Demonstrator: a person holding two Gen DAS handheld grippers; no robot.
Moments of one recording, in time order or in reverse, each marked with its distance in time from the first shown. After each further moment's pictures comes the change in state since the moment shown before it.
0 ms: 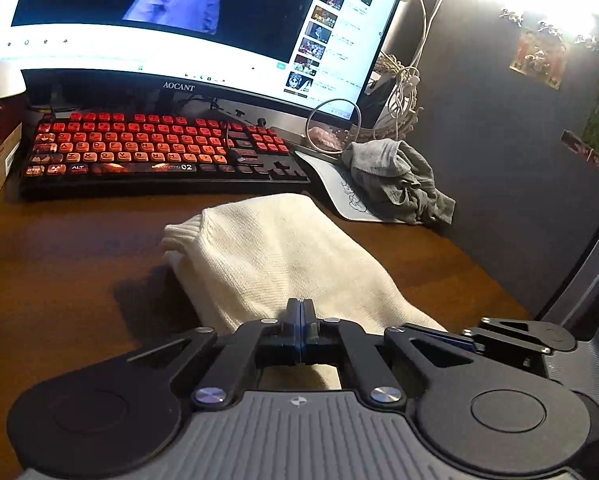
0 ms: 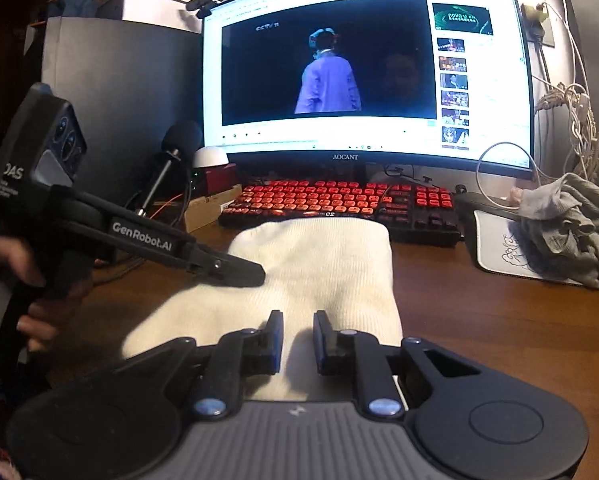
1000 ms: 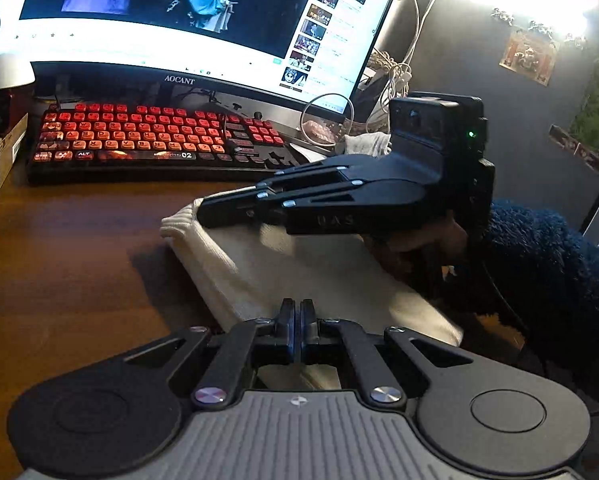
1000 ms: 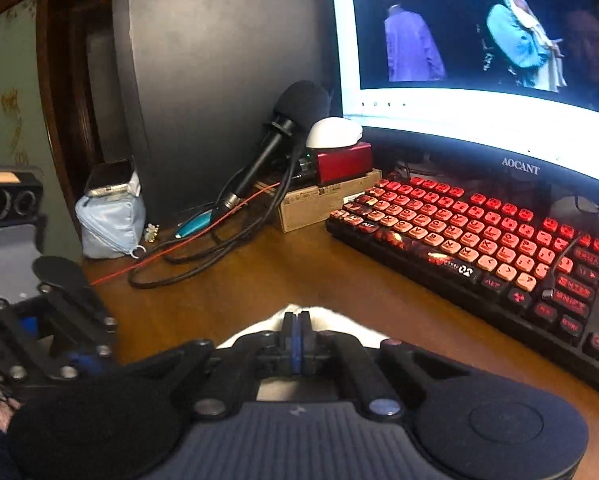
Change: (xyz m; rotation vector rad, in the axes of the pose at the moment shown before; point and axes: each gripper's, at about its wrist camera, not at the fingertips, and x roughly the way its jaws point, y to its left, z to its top) left arm -0.020 -0.004 -0.012 -0.017 0.019 -0.016; right arm 0.162 -0.049 0.084 -0.221 0.164 0.616
